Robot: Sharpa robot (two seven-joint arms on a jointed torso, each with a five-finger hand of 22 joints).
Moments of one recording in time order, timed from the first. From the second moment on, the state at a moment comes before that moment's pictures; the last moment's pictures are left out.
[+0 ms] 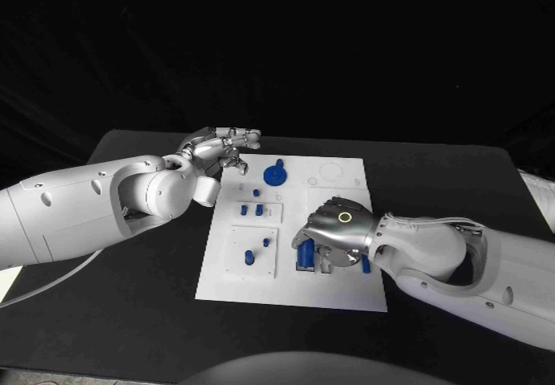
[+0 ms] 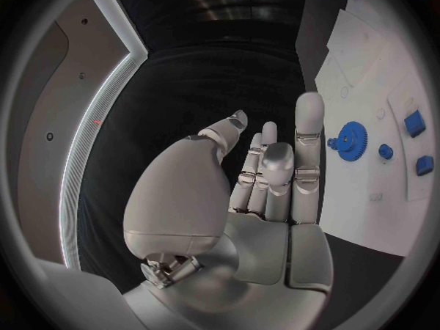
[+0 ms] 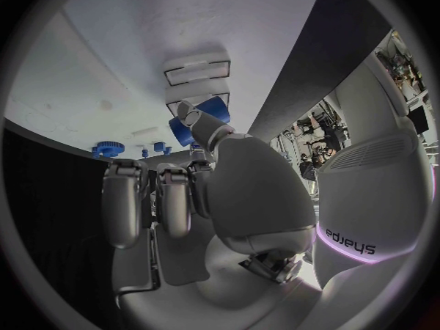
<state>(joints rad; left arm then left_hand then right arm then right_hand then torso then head) 1.24 -0.98 -0.05 1.58 0.07 -0.26 0.28 1.31 -0.13 0.42 -0.01 0.05 0.91 0.20 0.17 0.07 0.95 0.11 0.50 0.27 1.35 0.02 1.22 0.89 0.15 1.35 0.11 0.67 0.79 1.13 -0.76 -0.07 1.77 -2.10 -0.14 0.00 1.33 -0.05 0.43 -0.19 0.11 1.08 -0.01 0.09 0.23 1.47 -0.03 1.44 1.31 1.46 -0.11 1.57 1.31 0.05 1.46 0.00 1.46 1.31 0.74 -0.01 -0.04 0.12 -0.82</state>
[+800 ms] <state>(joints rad) 1.24 -0.98 -0.05 1.58 0.07 -0.26 0.28 1.31 -0.13 0.42 -0.01 0.05 0.91 0.20 0.18 0.07 0.94 0.11 0.50 0.27 1.35 0.02 1.22 0.89 0.15 1.35 0.11 0.66 0.79 1.13 -0.77 -0.07 1.78 -2.07 -0.13 0.01 1.33 -0.05 0.42 -0.18 0.10 1.08 -0.01 0.09 0.23 1.46 -0.03 1.44 1.31 1.47 -0.10 1.57 1.31 0.05 1.47 0.00 1.46 1.31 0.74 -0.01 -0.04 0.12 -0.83</state>
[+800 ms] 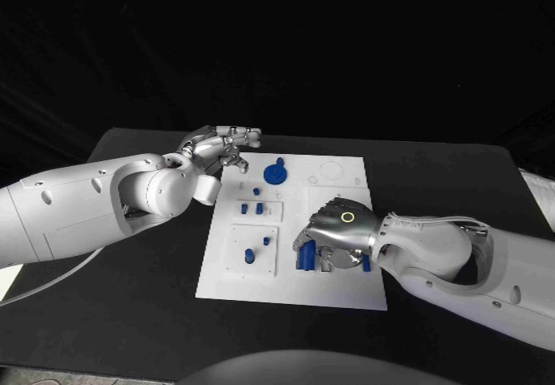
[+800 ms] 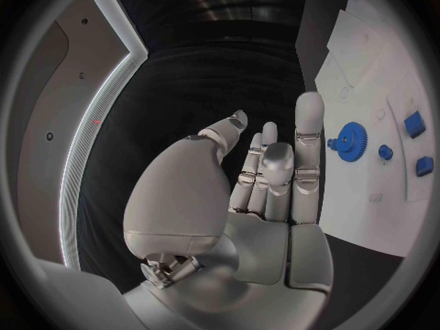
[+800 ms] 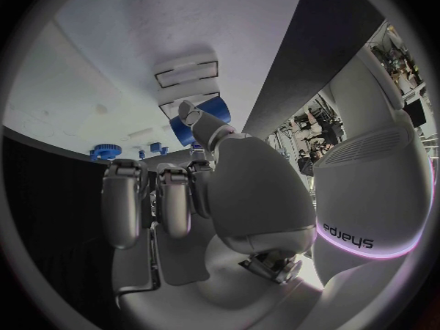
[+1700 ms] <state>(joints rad) 1.24 -0.98 -0.05 1.58 0.07 -0.26 0.28 1.31 -0.13 0.42 -0.01 0.05 0.91 0.20 0.18 0.07 0.94 0.11 0.50 0.27 1.35 0.02 1.22 0.89 0.15 1.35 0.11 0.66 0.79 1.12 -0.74 -0.07 1.74 -2.05 -0.09 0.02 1.33 -0.07 0.42 -0.17 0.09 1.05 0.02 0.06 0.21 1.47 -0.03 1.40 1.31 1.47 -0.10 1.57 1.31 0.05 1.46 0.01 1.46 1.31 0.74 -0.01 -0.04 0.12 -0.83</state>
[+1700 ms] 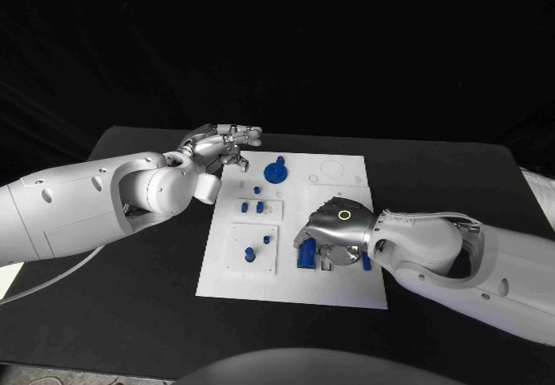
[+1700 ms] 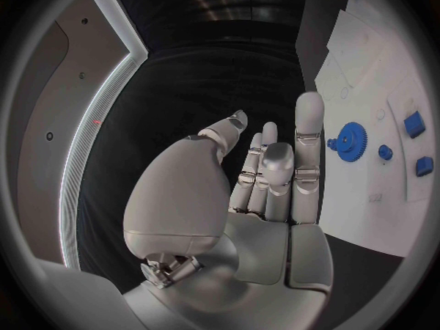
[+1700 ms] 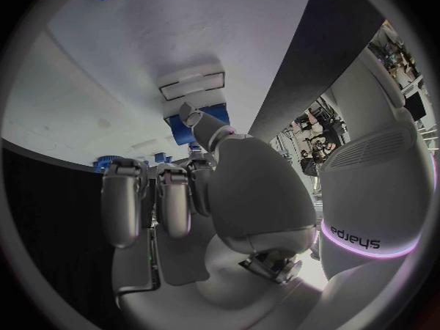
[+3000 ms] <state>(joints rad) 1.24 -0.98 -0.05 1.58 0.07 -0.26 0.28 1.31 -0.13 0.42 -0.01 0.05 0.90 0.20 0.18 0.07 0.94 0.11 0.50 0.27 1.35 0.03 1.22 0.88 0.15 1.34 0.12 0.66 0.79 1.11 -0.83 -0.06 1.79 -1.91 -0.31 0.01 1.23 -0.13 0.34 -0.05 0.06 1.11 0.08 0.22 0.19 1.47 0.01 1.40 1.31 1.46 -0.08 1.57 1.31 0.05 1.47 0.02 1.45 1.31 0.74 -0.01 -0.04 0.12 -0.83</state>
